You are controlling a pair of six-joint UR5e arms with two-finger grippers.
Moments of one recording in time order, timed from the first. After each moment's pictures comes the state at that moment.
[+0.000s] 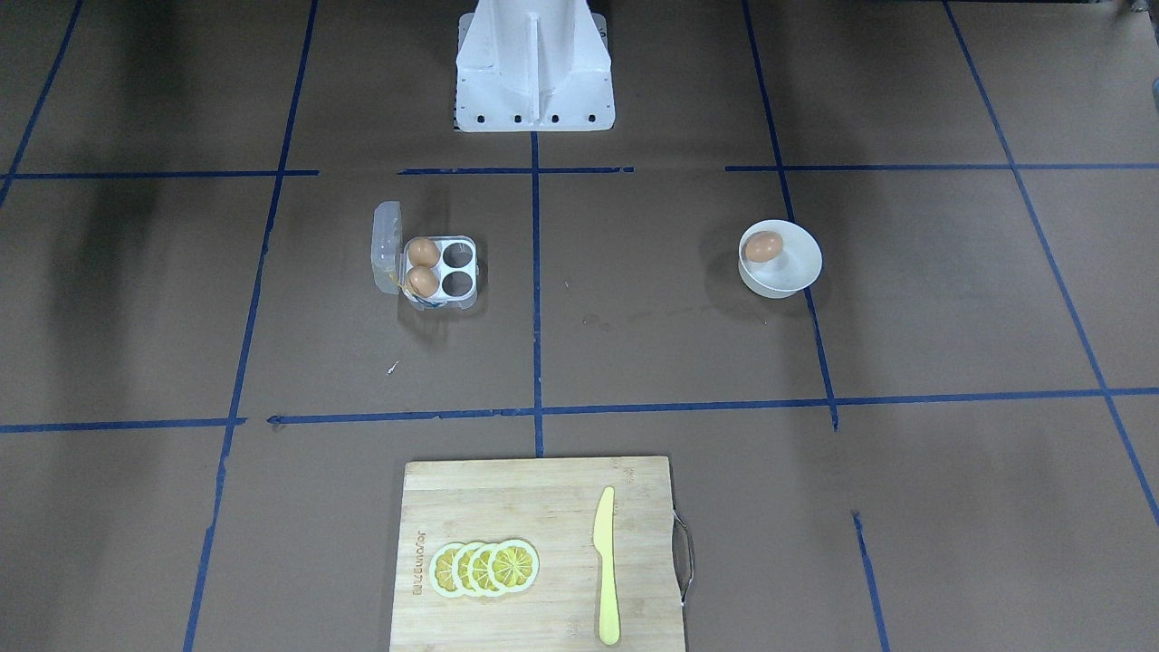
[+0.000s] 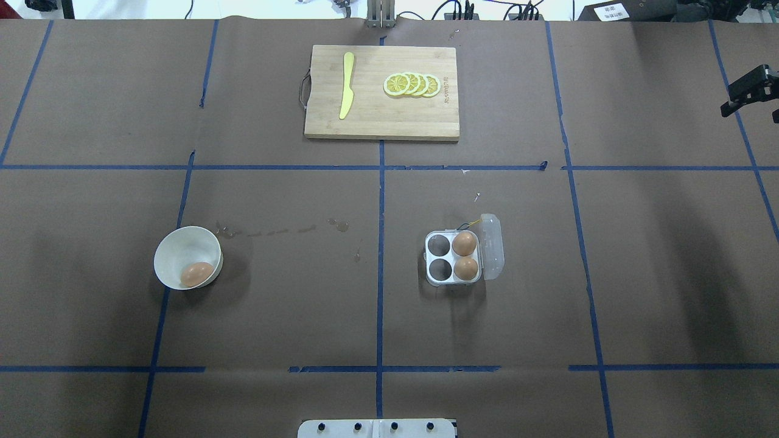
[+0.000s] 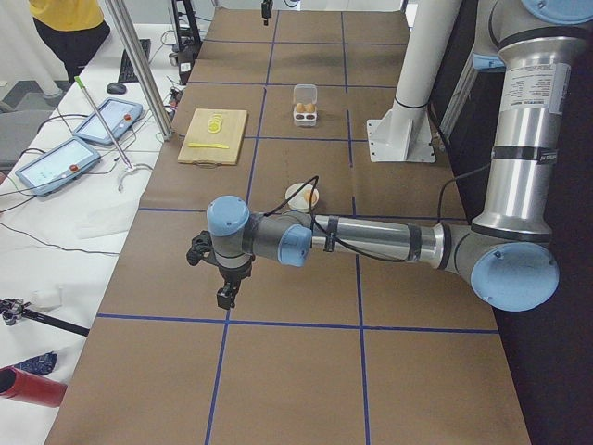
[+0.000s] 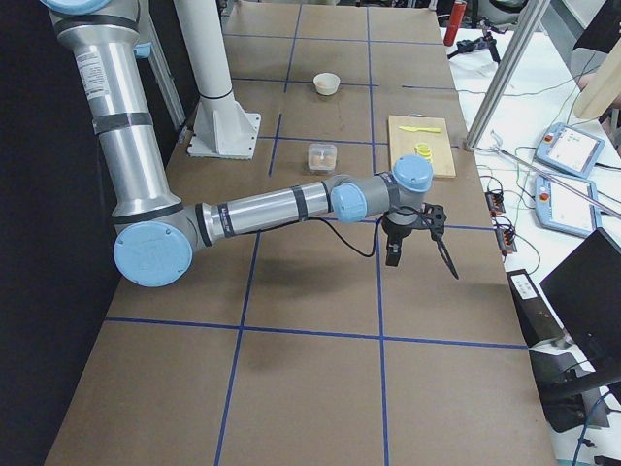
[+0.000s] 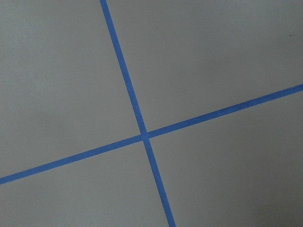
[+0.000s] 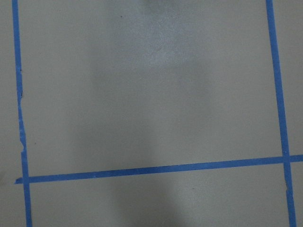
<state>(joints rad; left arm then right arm) -1.46 -1.62 -1.59 -1.72 -2.30 0.08 1.35 -1.35 1.60 -1.51 2.35 0.48</state>
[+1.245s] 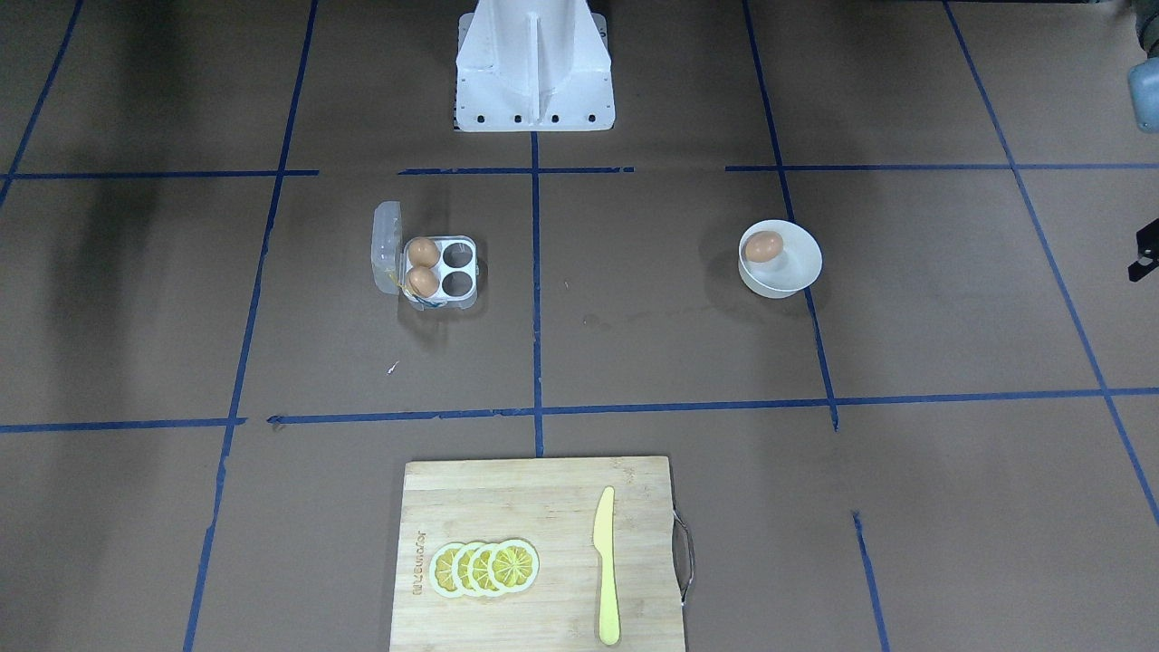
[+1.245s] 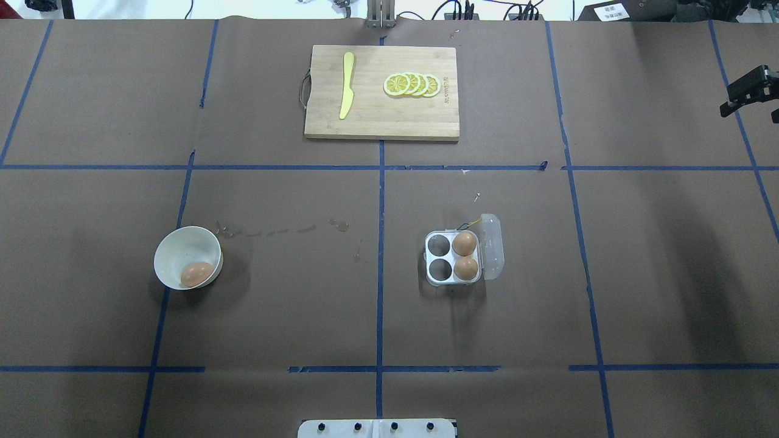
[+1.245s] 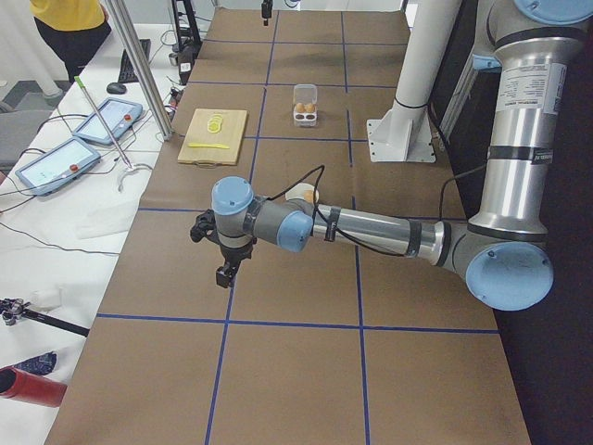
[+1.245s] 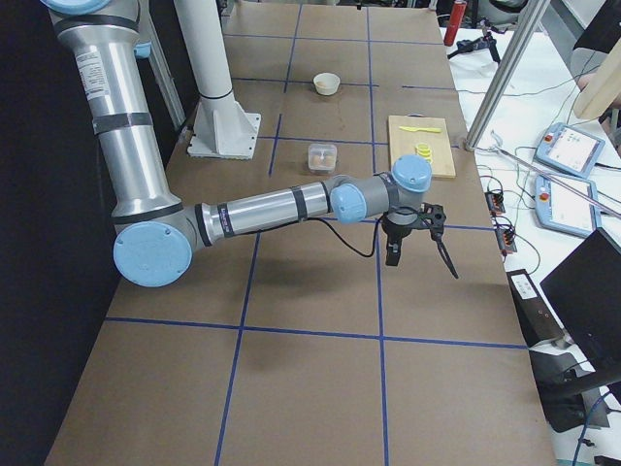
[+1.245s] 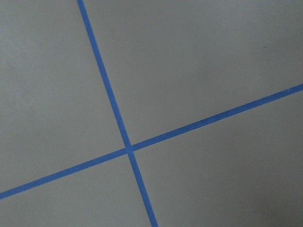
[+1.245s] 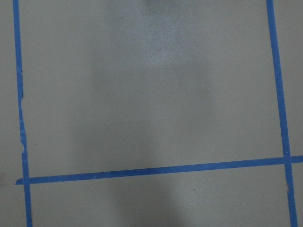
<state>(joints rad) -1.39 -1.62 -1.68 -1.76 -2.31 0.06 1.35 -1.36 1.60 -1.49 2.35 0.49</state>
